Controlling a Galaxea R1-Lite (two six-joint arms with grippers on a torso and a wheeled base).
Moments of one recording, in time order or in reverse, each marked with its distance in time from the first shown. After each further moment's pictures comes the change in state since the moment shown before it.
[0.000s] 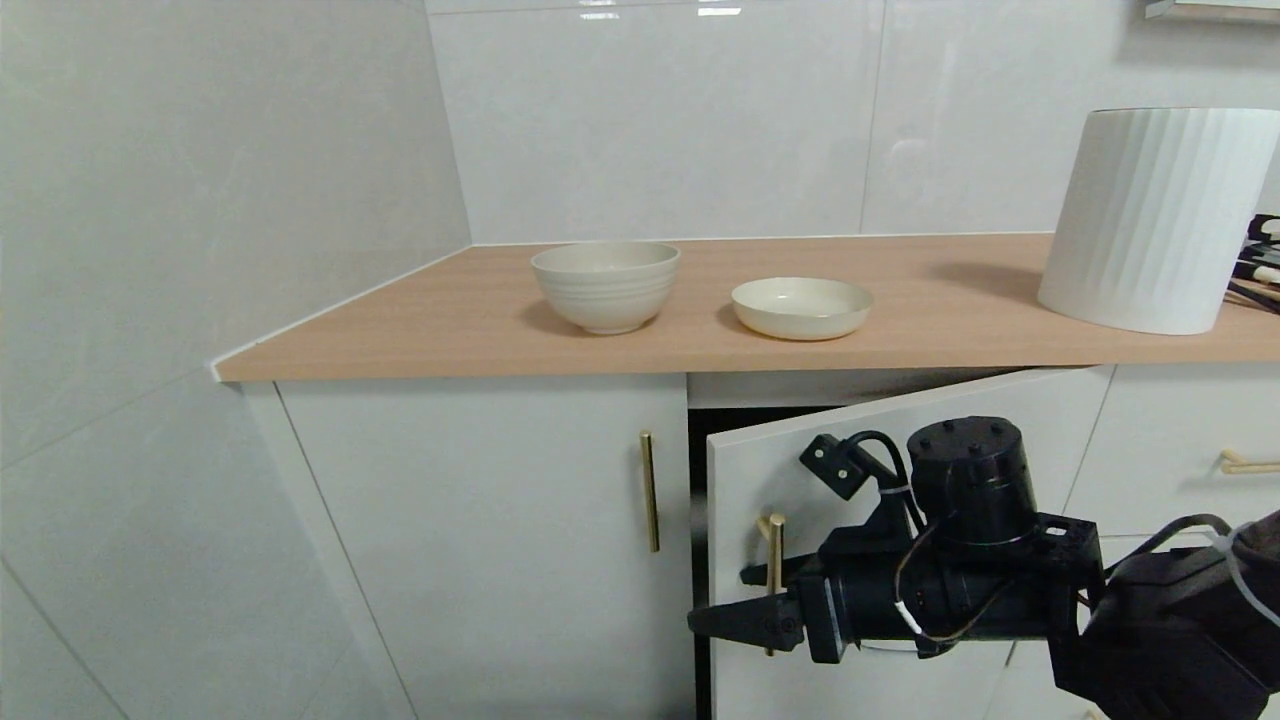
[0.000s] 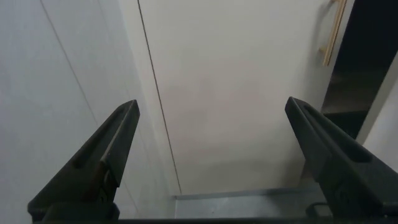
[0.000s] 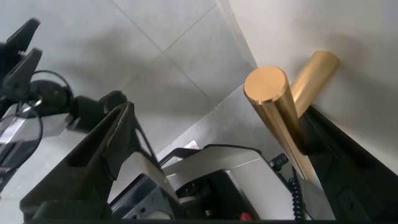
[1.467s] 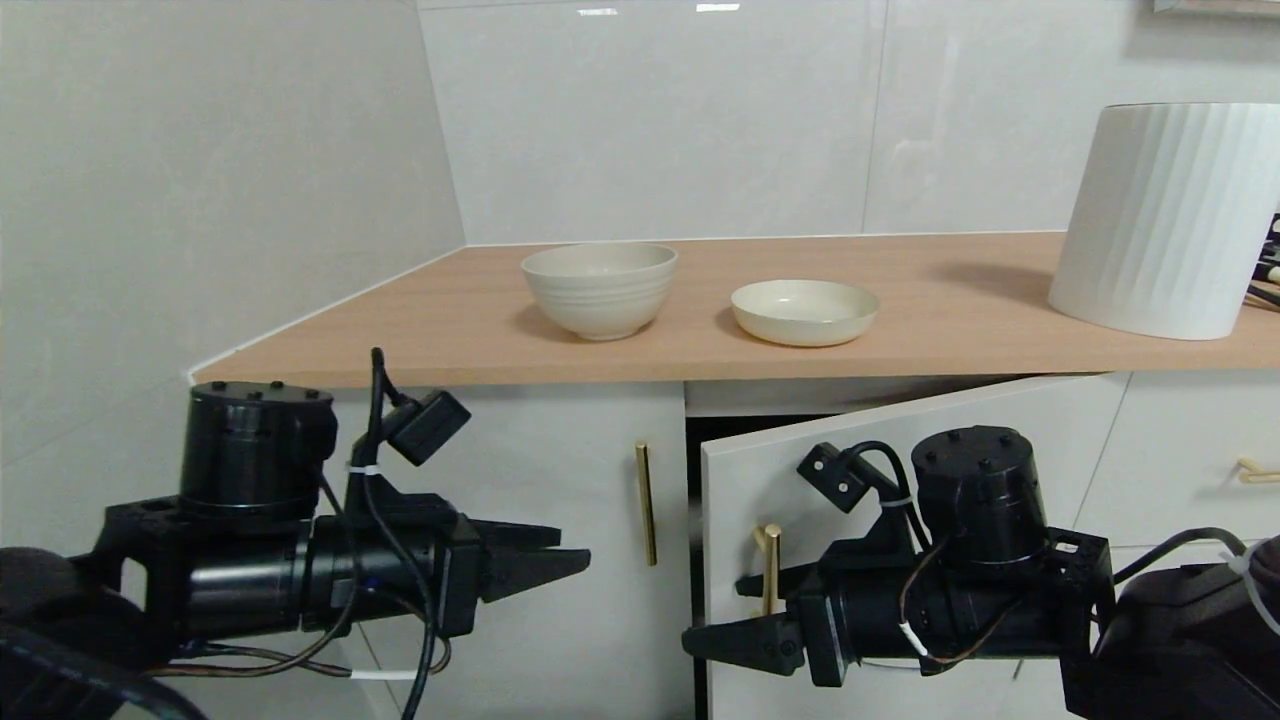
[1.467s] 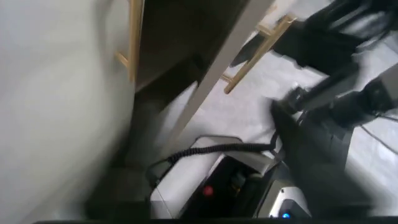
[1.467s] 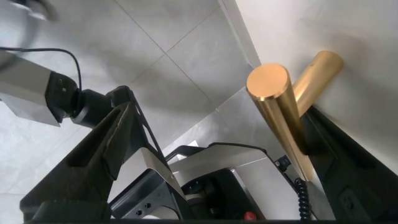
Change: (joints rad) left arm -0.359 1.589 -0.561 -0.485 -0.600 -0.182; right arm 0.043 -0.016 0.026 -0.034 -0.003 0.002
